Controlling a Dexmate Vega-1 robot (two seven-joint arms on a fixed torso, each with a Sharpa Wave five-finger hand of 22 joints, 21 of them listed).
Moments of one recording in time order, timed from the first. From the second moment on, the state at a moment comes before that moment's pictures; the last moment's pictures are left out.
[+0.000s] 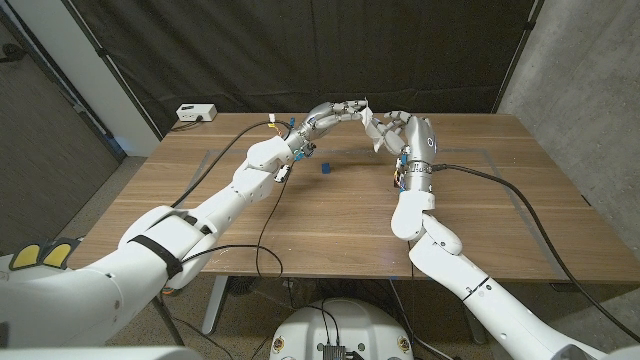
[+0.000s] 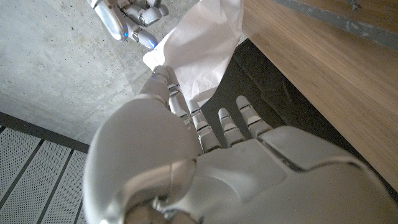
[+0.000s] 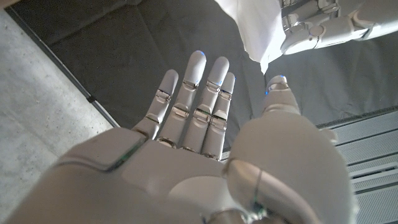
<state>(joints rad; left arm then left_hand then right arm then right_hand) 0.37 0.23 0.61 -0.80 -0.49 -0.57 -0.54 1.09 0.12 0.28 -0.14 0.20 1.05 -0.06 0.42 0.18 0.39 -0.19 0.29 0.24 0.08 -0.04 0.23 0.22 0.00 0.08 0.51 0.20 -1.01 -0.39 -0.55 -1.86 -0.58 -0.33 -0.82 0.82 -0.05 0.14 -0.13 0.25 0.87 -0.06 0.27 0.21 0.96 -0.10 0.51 0.52 0.72 -0.07 0.97 0.69 0.14 0.02 1.29 0.20</state>
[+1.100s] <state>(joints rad) 0.40 0.26 0.64 -0.91 -0.47 -0.52 -0.58 1.09 0.12 0.30 -0.14 0.20 1.05 -0.06 0.42 0.18 0.38 -0.18 0.29 0.24 0.08 -0.04 0.22 0.23 0.00 0.09 0.52 0.20 -0.95 -0.42 -0.66 -1.85 -0.66 -0.49 -0.91 1.10 0.05 0.21 -0.17 0.31 1.15 -0.07 0.34 0.23 1.21 -0.12 0.66 0.58 0.92 -0.13 1.06 0.71 0.25 -0.04 1.42 0.21</state>
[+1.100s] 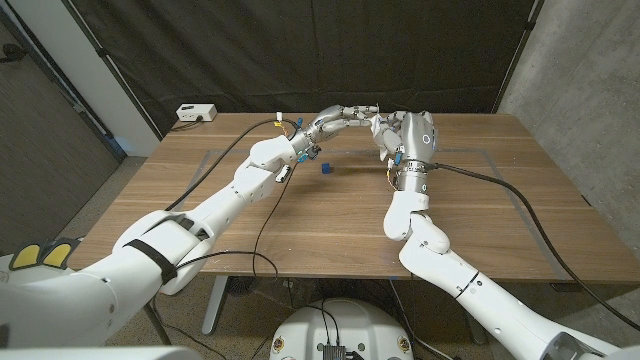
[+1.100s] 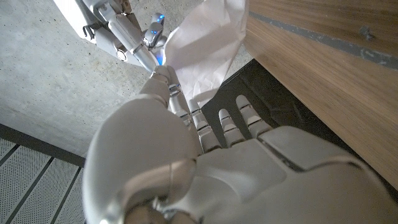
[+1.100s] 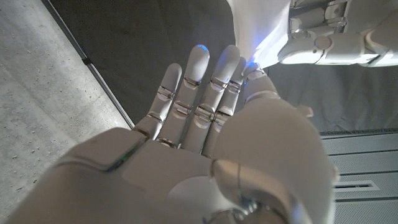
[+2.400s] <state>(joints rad) 0.50 0.29 0.55 -0.99 -0.59 -0.52 -0.49 1.08 0.13 0.34 -0.17 0.23 1.05 -0.02 0.42 0.18 0.43 -0.21 0.33 0.27 0.18 -0.04 0.24 0.26 0.04 0.05 0.57 0.21 -1.01 -0.21 -0.50 -1.68 -0.74 -0.33 -1.10 1.11 0.04 0.27 -0.16 0.27 1.18 -0.03 0.37 0.28 1.25 -0.11 0.71 0.67 0.97 -0.14 1.06 0.81 0.25 -0.04 1.44 0.20</state>
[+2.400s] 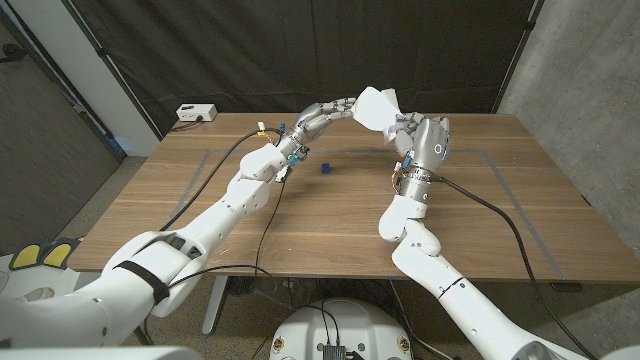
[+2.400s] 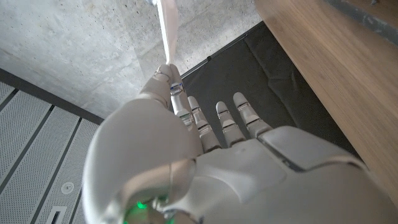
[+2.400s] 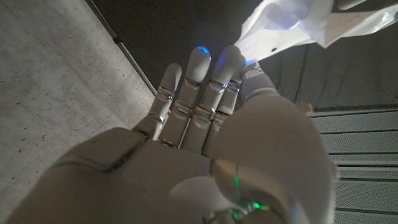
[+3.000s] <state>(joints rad) 0.54 0.28 0.51 -1.00 -0.63 -0.51 -0.45 1.08 0.12 0.35 -0.18 0.24 1.05 -0.02 0.42 0.18 0.43 -0.21 0.34 0.28 0.18 -0.04 0.24 0.27 0.04 0.05 0.58 0.21 -1.04 -0.08 -0.39 -1.63 -0.87 -0.25 -1.12 1.11 0.03 0.29 -0.16 0.28 1.19 -0.03 0.38 0.30 1.25 -0.11 0.71 0.67 0.97 -0.15 1.04 0.82 0.25 -0.04 1.44 0.19</state>
